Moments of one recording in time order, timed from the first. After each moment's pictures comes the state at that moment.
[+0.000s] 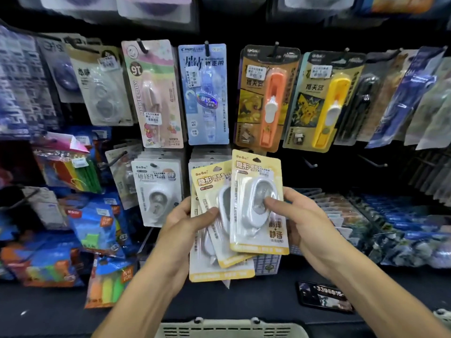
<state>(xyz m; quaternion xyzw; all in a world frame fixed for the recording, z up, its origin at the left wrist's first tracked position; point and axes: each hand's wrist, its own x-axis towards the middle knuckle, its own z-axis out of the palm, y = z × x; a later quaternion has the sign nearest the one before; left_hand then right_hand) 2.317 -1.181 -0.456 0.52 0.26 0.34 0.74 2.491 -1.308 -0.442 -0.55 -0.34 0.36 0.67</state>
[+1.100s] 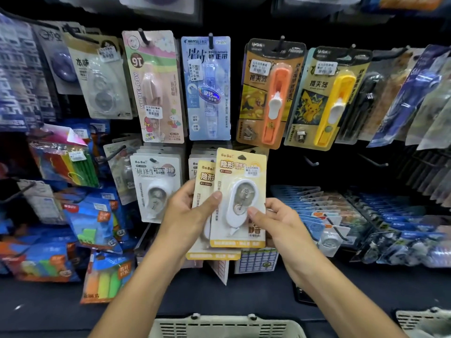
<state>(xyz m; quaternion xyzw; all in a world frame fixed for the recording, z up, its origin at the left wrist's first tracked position) 2.333 -1.165 -0.459 0.63 0.24 0.40 0.62 2.467 -1.289 -0.465 -0.59 -0.32 0.33 0.66</state>
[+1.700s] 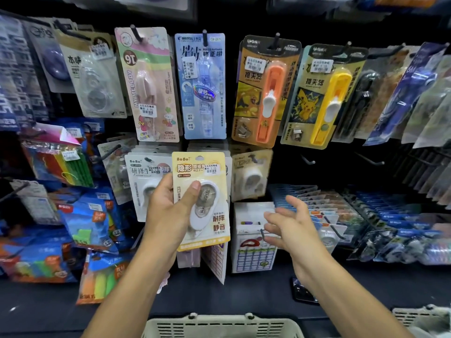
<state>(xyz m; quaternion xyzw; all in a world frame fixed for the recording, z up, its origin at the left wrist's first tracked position) 2.332 -1.159 -0.454 0.58 0.26 0.48 0.61 2.482 -1.300 -0.468 -0.66 -0.20 0.27 0.67</state>
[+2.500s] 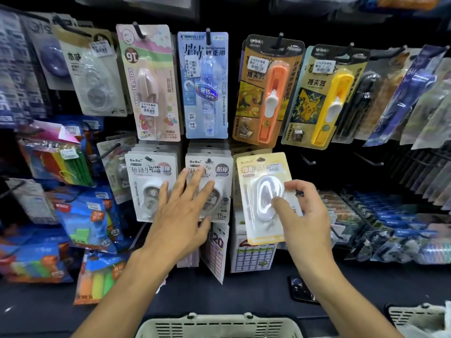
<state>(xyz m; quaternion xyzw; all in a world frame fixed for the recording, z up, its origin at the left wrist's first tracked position) 2.332 -1.134 -0.476 0.94 0.30 0.18 -0.01 2.472 -1.305 -0.458 -0.71 -0.31 0.02 0.63</state>
